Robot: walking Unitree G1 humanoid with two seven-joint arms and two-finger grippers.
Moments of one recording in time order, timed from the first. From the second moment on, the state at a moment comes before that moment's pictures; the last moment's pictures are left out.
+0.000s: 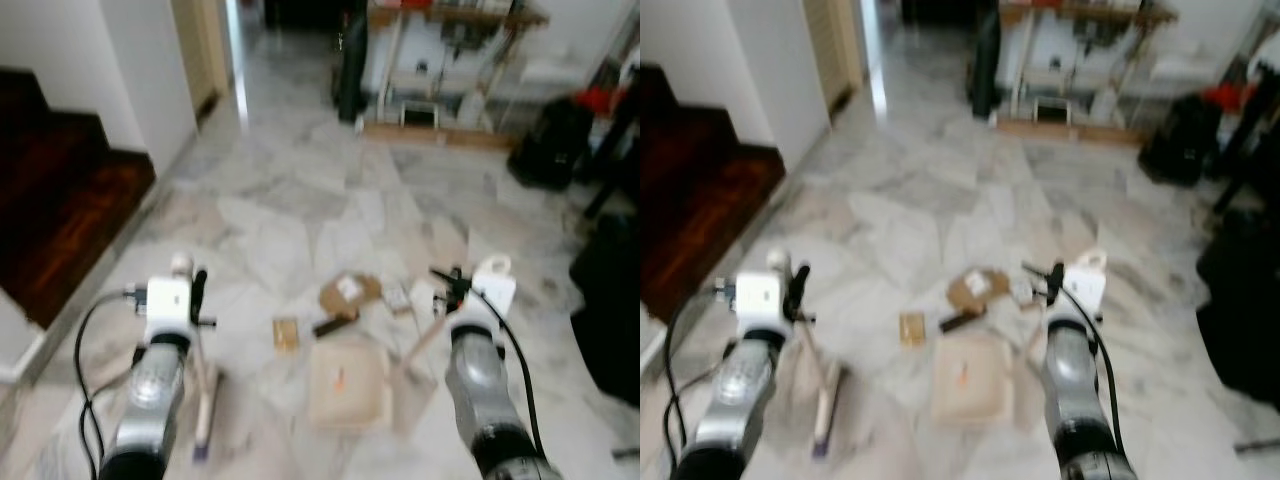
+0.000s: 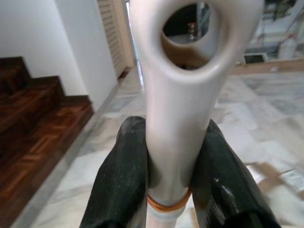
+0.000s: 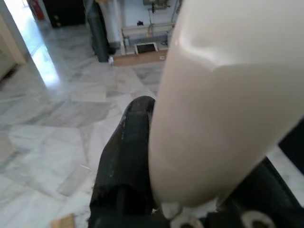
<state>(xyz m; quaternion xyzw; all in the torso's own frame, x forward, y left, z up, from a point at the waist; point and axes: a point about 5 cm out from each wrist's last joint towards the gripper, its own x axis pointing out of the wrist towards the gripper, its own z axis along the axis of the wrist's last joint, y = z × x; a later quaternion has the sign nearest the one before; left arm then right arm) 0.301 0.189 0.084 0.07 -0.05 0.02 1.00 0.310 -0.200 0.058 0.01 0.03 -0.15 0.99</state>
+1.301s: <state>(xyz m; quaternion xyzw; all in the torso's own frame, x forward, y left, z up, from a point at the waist) 0.303 0.205 0.091 0.08 -0.06 0.04 0.99 0.314 -0.196 0.061 0.02 0.03 -0.16 0.99</state>
